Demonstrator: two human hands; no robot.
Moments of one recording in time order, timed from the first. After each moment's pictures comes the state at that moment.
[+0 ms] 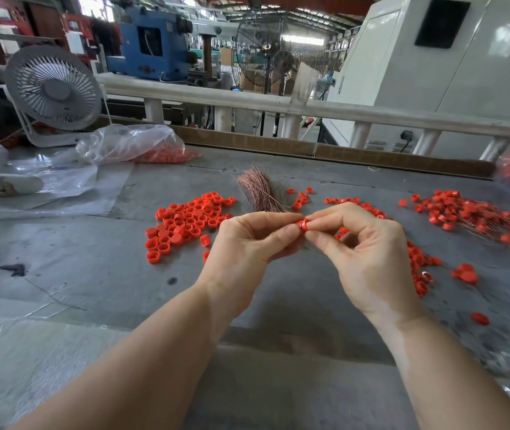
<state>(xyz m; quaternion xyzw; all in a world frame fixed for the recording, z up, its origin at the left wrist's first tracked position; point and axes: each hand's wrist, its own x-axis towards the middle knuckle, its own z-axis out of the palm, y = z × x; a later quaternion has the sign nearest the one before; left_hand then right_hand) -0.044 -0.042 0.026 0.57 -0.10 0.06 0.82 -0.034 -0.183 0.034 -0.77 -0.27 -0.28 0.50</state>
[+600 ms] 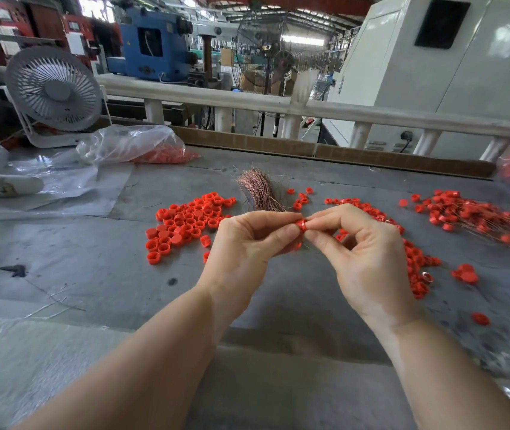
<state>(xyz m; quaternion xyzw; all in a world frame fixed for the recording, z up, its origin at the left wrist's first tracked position) -0.046 -0.043 0.029 0.59 -0.10 0.10 0.79 -0.035 -0.181 0.033 -0.77 -0.28 -0.30 0.48</state>
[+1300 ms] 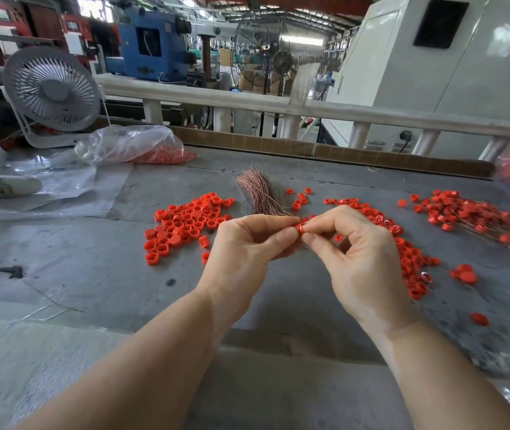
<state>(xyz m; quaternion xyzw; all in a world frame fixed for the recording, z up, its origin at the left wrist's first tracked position) -0.048 -0.045 0.029 0.59 -0.09 0.09 0.80 -0.035 -0.179 0.031 -0.80 -0.27 -0.31 0.44</state>
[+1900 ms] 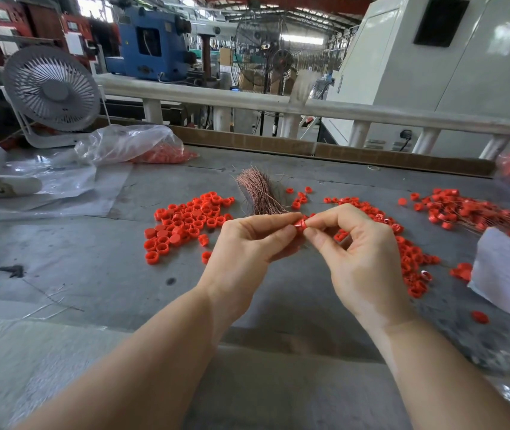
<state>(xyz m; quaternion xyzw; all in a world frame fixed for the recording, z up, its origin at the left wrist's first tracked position) -0.047 -0.046 0.029 0.58 -0.08 0.06 0.81 -0.035 -0.181 0.030 -0.80 -0.23 -0.31 0.45</state>
